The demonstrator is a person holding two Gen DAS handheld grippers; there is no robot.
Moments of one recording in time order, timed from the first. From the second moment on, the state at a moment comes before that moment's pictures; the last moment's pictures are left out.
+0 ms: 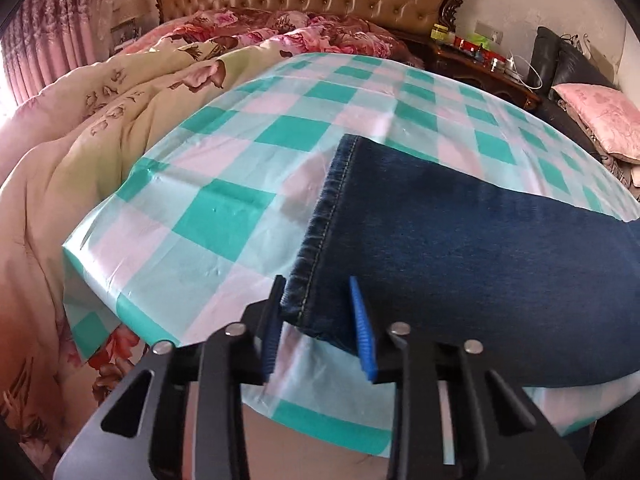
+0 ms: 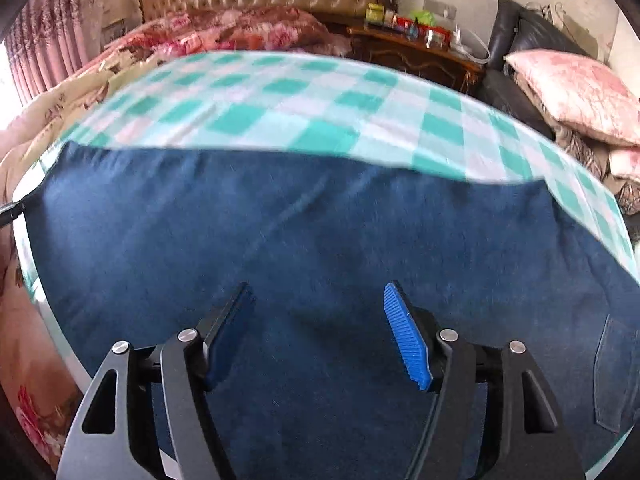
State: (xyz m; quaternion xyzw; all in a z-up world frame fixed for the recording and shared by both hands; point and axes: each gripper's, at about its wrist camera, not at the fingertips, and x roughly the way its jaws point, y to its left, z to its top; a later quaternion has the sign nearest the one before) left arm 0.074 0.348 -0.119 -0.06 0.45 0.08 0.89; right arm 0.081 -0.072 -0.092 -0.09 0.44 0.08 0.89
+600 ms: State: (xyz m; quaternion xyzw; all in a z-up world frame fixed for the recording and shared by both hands) left arm 0.081 0.361 -0.101 -0.07 0.43 0.13 0.89; right arm 0.129 -0.019 -0.101 -0.10 0.45 0.08 0.89
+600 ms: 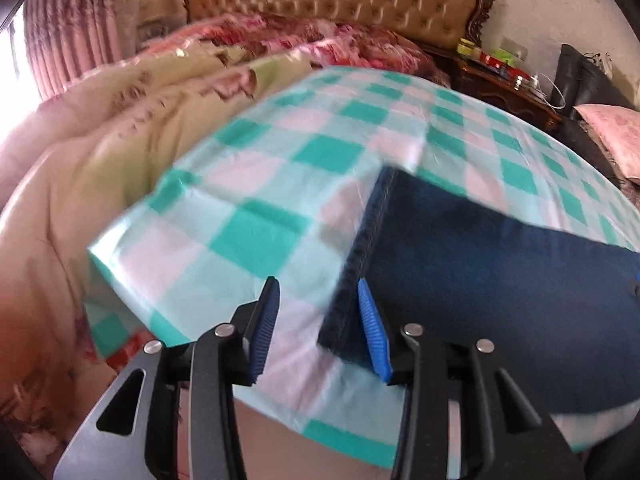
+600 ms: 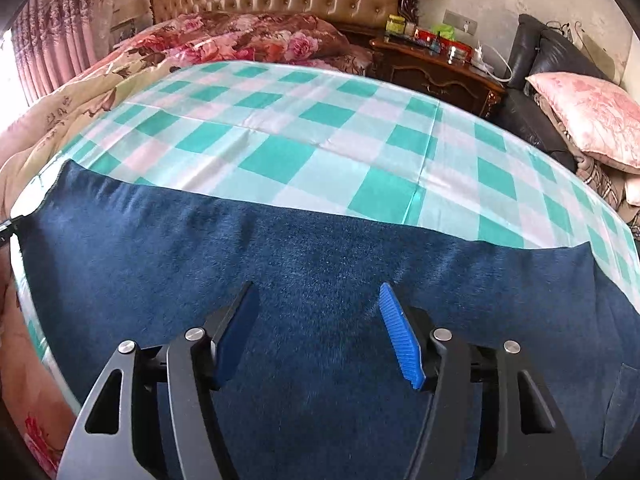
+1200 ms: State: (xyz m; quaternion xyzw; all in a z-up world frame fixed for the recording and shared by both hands) left arm 0.058 0.360 -0.114 -0.13 0.45 0.08 0.88; right arm 0.171 -0.002 -0.110 -0.11 0.47 0.06 0.87
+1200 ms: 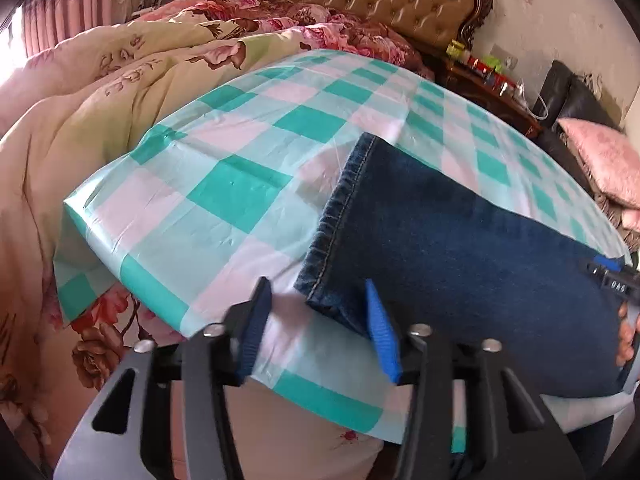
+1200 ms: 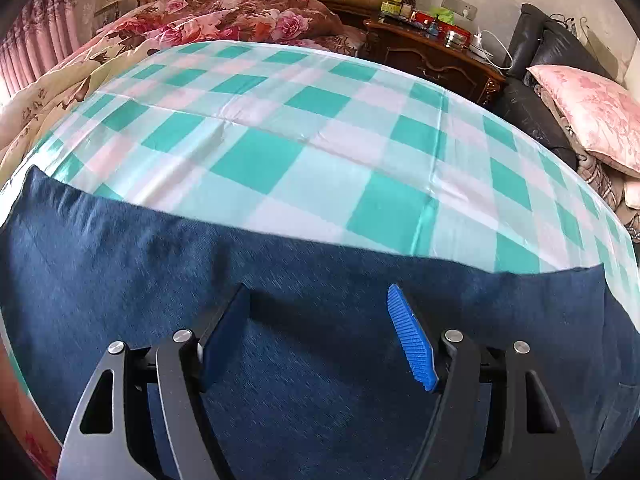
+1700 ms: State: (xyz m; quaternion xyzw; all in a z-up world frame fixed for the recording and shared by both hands) left arm 0.053 0.181 -0.028 0.20 0.36 0.12 0.90; right arm 0.126 -0.063 -0.065 0.06 0.50 0.13 0.86
